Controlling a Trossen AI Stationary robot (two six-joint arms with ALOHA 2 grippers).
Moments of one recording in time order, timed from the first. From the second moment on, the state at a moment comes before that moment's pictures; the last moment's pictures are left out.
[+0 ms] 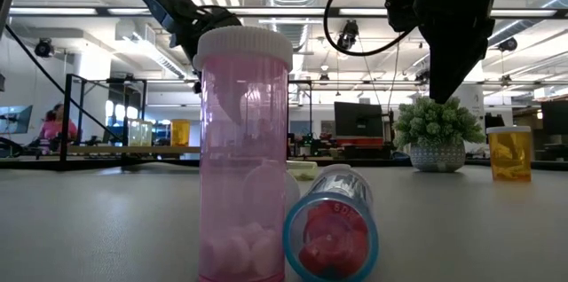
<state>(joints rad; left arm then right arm) 0.62 1.64 1.12 -0.32 -0.22 0.16 0.23 1.48 1.07 -0.94 0.19 0.79</state>
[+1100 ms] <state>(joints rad) 0.62 1.64 1.11 -0.29 -0.24 0.16 0.23 1.48 1.07 -0.95 0.19 0.79</state>
